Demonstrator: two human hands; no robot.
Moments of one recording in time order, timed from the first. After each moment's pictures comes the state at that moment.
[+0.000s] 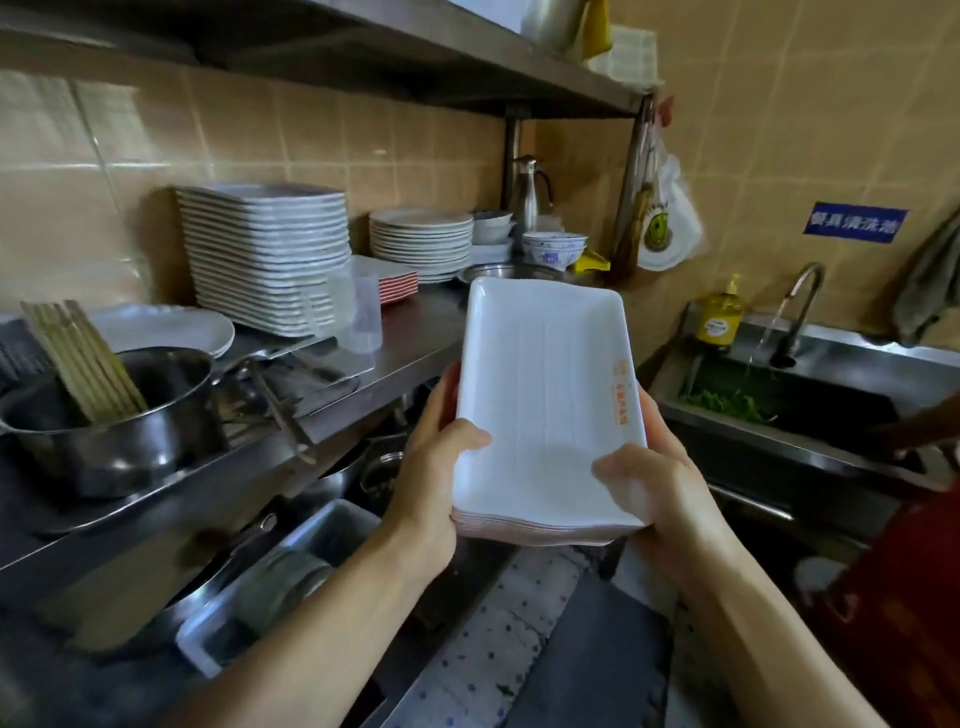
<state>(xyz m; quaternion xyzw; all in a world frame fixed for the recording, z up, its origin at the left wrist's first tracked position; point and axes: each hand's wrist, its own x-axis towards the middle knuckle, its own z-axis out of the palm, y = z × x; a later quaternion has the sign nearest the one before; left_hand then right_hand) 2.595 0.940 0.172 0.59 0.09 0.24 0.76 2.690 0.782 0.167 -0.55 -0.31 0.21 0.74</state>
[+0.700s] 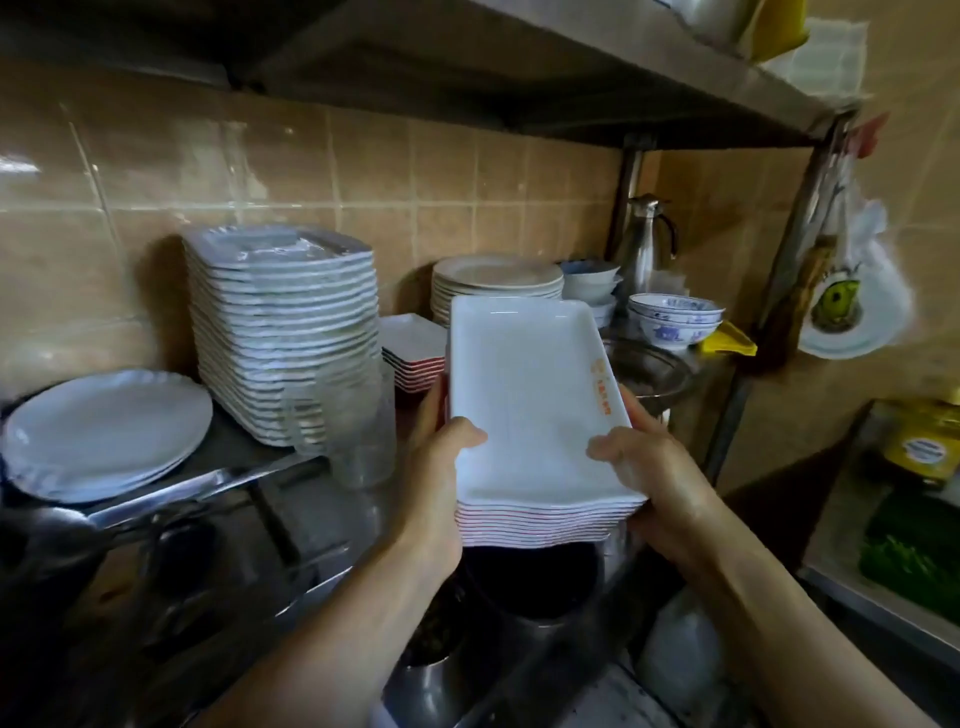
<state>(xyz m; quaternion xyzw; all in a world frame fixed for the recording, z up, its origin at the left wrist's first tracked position) 2.822 1.101 0.195 0.52 0.19 0.40 0.73 2.964 0.992 0.198 -0.47 -0.35 0.39 0.71</state>
